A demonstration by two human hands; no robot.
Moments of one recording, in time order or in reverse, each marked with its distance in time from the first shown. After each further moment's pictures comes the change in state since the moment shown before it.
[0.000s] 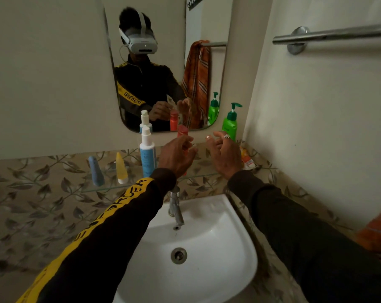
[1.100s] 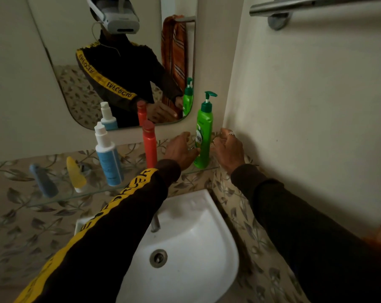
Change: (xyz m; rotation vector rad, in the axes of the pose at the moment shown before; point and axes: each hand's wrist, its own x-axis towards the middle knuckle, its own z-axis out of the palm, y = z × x) left_hand 0.049 0.023 0.106 0.065 -0.327 -0.182; right_hand 0.047 0.093 -0.034 -0.059 -0.048 0.255
